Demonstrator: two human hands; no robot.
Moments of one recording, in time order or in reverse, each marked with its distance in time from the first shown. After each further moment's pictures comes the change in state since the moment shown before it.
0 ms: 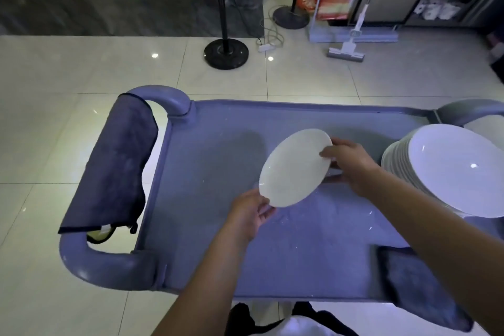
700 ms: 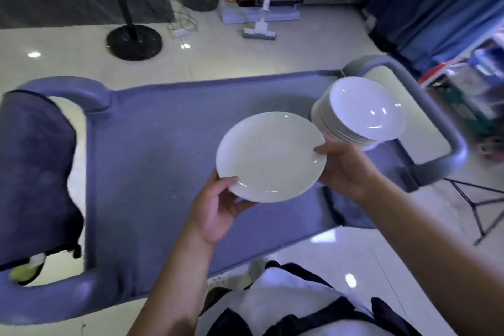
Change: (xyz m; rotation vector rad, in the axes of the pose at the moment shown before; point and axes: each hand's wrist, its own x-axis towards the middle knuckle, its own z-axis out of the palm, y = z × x) left_hand -0.060 -0.010 -0.019 -0.168 -0.547 0.008; right_hand -0.111 0.061 -0.038 0.494 0.047 0.030
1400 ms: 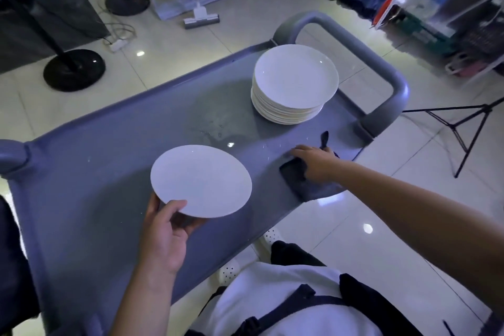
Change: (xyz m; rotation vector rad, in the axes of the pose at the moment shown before) left_hand -0.006 -0.020 0.030 0.312 0.270 0.137; right_hand 0.048 0.056 -0.165 -1.683 0.069 -0.023
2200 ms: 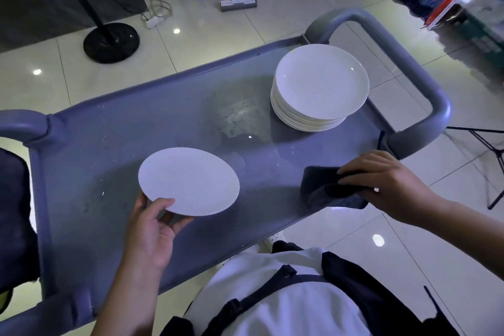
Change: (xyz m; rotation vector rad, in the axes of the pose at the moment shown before) left_hand 0.006 -0.004 -0.005 -0.039 0.173 0.044; right_hand -0.084 0.066 -0.047 0.053 0.596 -0.661
